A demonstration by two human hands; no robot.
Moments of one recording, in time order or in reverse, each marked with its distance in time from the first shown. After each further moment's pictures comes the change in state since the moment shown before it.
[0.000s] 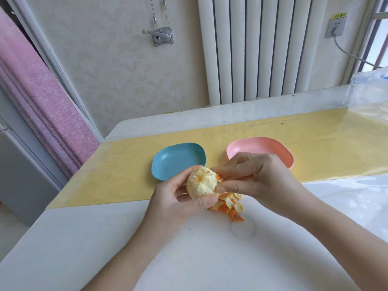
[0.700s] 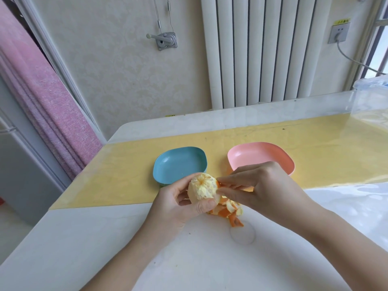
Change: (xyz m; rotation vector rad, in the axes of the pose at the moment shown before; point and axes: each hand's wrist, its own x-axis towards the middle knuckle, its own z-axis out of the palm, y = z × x) left_hand 0.002 -0.005 -0.004 0.009 -0.025 -0.053; right_hand -0.003 -0.005 -0.002 -0.450 -0.023 -0.216
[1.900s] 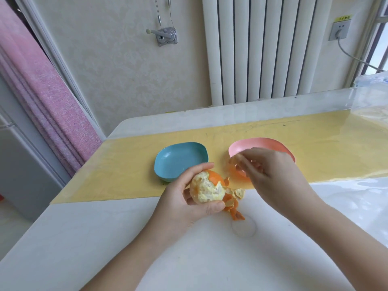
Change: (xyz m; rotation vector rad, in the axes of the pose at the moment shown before) left_hand -0.004 0.000 0.008 -0.011 -0.010 0.040; right_hand 0.003 -0.004 0.002 -0.034 0.160 0.371
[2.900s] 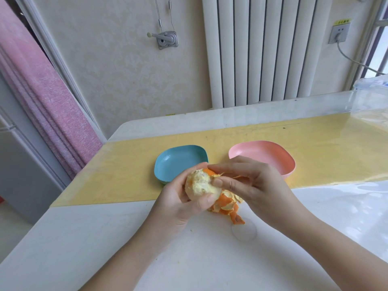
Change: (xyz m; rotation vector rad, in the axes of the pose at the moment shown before) left_hand 0.003 0.004 -0.004 -0.213 -0.043 0.005; right_hand -0.005 -0.005 0.016 0.512 -0.117 -0.123
